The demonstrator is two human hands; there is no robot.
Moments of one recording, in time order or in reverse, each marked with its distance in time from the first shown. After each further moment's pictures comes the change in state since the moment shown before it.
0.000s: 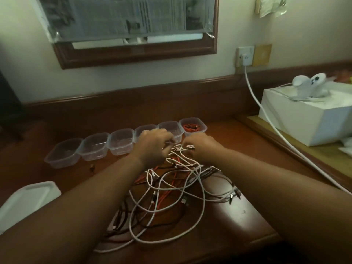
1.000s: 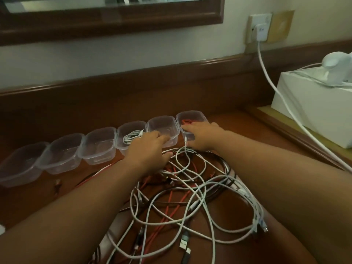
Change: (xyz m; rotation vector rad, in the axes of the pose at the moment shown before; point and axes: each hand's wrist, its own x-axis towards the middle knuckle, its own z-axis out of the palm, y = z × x) left_hand 0.067 -0.051 0.087 0.199 -0.280 -0.225; right_hand 0.118 0.084 0.032 -0.140 -0.140 0.149
